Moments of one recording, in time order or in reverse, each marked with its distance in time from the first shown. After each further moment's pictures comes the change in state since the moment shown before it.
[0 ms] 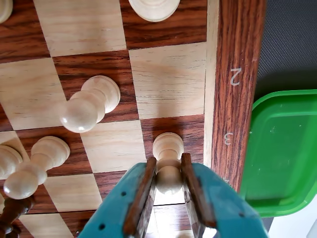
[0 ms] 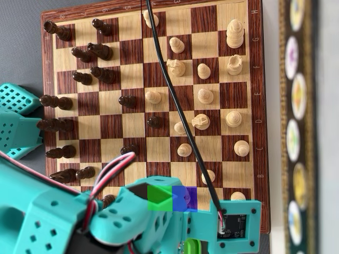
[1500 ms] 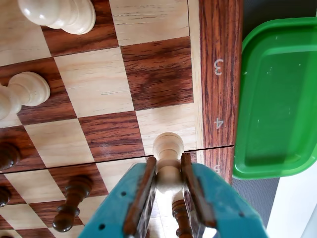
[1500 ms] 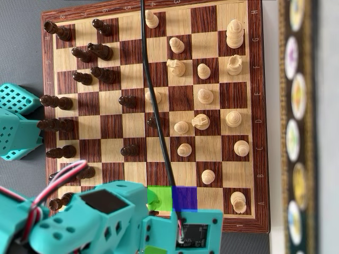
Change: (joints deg) arm 3.9 16.4 20.0 -3.3 -0.6
